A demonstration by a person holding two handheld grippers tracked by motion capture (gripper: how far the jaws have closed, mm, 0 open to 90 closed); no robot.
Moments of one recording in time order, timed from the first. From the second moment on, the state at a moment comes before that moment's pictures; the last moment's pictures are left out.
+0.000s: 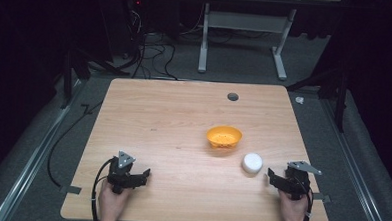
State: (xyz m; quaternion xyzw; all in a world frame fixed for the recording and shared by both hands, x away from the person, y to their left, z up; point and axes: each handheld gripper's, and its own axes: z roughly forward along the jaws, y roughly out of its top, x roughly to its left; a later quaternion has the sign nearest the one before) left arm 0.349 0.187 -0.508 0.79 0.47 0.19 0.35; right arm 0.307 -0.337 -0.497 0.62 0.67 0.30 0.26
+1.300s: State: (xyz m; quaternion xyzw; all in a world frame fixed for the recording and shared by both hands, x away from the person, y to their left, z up) left arm 0.349 0.187 -0.508 0.79 0.47 0.19 0.35; right arm 0.304 -0.289 -0.476 0.55 0.73 0.32 0.24
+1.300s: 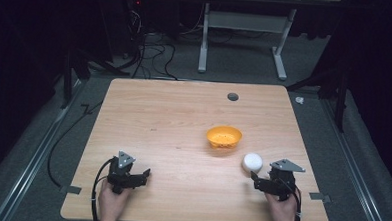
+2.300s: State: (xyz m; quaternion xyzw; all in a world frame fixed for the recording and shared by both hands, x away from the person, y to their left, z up) left arm 0.349 0.187 -0.508 0.79 0.47 0.19 0.35; right arm 0.354 -0.263 -0.482 0.58 0.75 0.25 0.19
